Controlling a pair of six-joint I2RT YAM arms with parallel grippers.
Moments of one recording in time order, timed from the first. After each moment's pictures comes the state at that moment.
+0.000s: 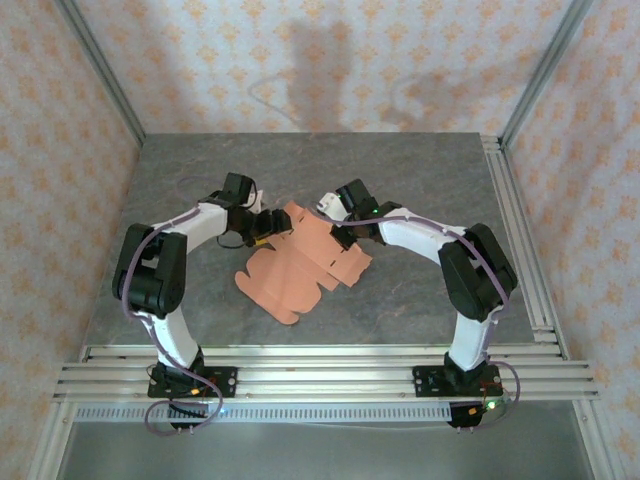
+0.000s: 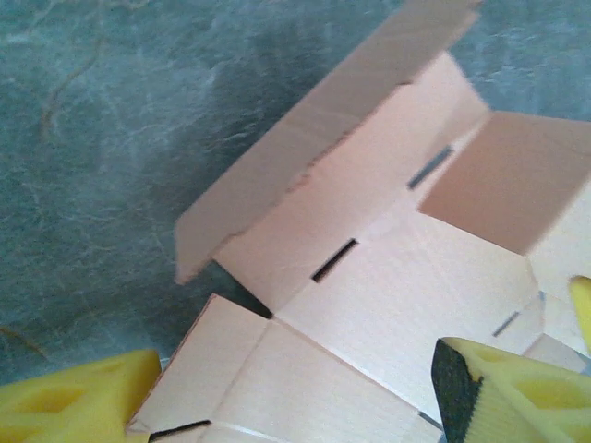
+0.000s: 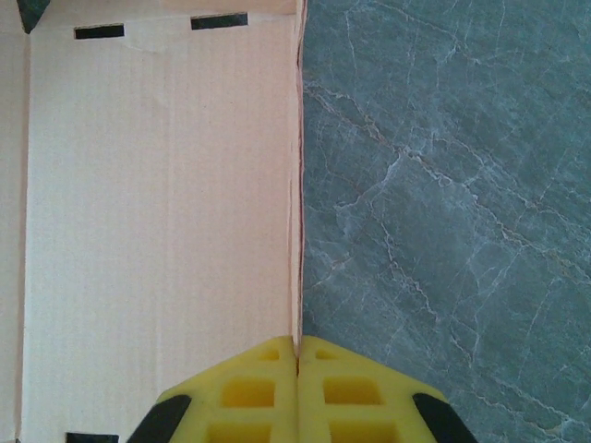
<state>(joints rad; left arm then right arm) -0.18 1.78 1.12 -0.42 0.48 -0.51 0.60 1.83 1.24 -0.37 -0.05 -0.34</state>
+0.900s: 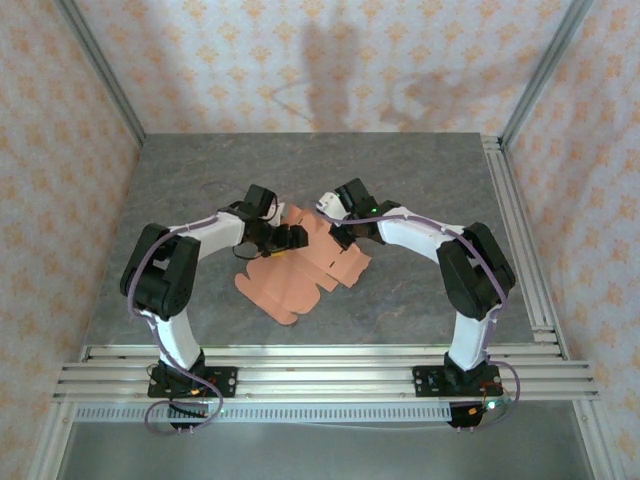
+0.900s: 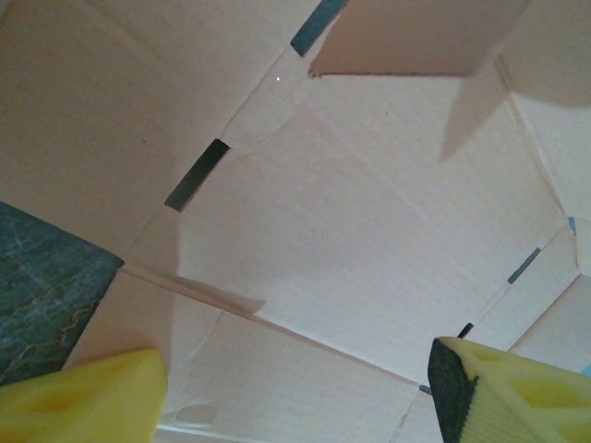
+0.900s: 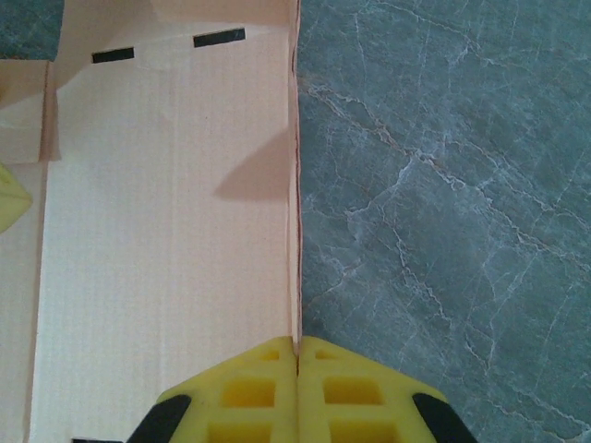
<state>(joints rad) -0.31 1.79 1.05 -0.36 0.44 -0.50 0.60 1.84 1.25 -0.38 -0.07 -0.31</state>
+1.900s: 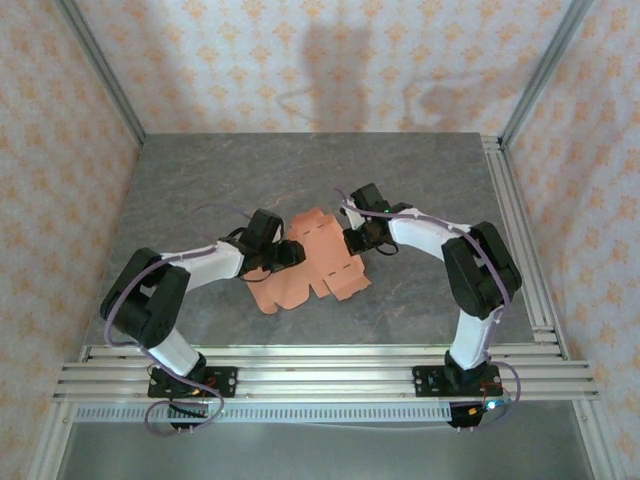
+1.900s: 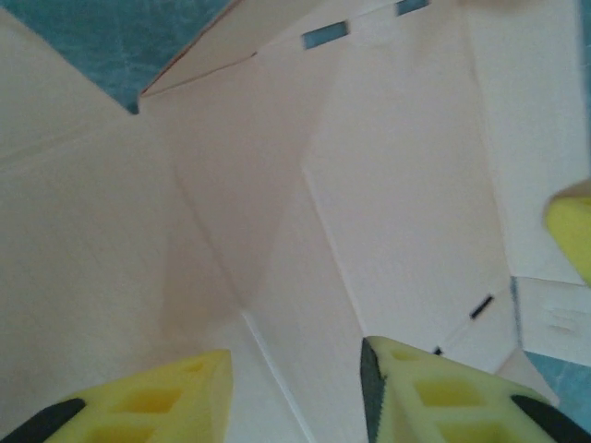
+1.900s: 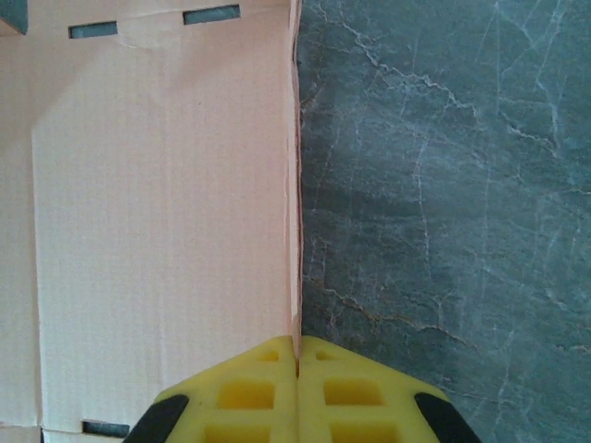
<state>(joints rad) -0.45 1.63 0.79 -0.13 0.25 -0.78 0.52 1.83 1.16 -0.46 -0.18 0.10</state>
